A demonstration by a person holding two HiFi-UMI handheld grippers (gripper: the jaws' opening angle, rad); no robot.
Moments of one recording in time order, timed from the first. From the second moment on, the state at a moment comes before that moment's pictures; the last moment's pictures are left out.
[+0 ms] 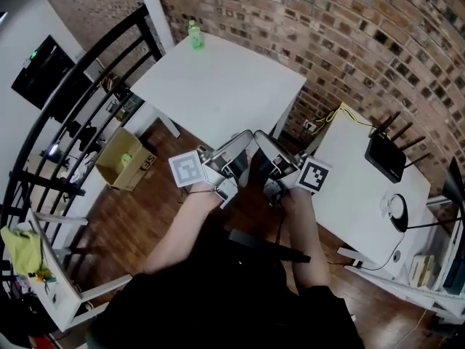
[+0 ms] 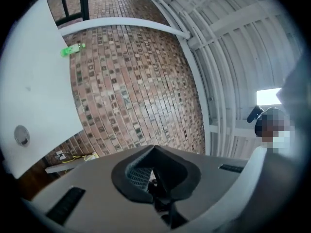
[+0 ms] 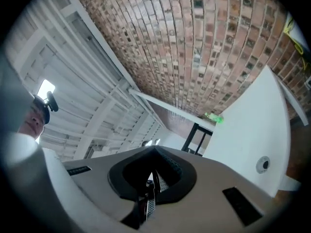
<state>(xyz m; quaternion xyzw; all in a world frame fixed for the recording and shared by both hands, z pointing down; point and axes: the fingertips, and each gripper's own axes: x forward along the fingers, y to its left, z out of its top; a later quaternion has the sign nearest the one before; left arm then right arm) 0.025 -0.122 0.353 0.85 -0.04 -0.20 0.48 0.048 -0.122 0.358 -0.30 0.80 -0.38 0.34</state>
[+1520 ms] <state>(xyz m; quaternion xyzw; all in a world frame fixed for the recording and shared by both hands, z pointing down) -0.344 -0.397 0.392 0.80 -0.12 -0.31 0.50 -0.322 -0.402 0.387 -0.24 0.84 -0.44 0.23</state>
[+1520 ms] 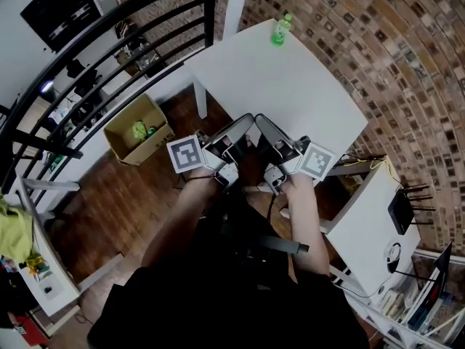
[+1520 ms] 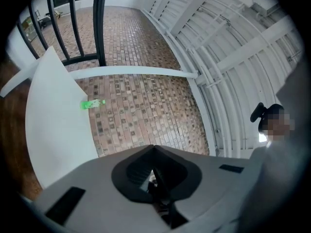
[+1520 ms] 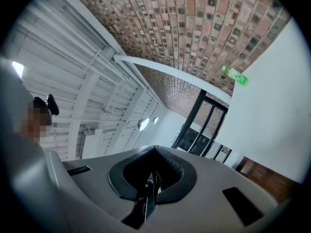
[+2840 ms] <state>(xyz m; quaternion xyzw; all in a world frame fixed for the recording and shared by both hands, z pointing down) -0.273 -0.654 0.397 0.82 -0.17 -0.25 0.49 -0.250 -0.660 0.395 -0.20 0.83 -0.45 0.27</state>
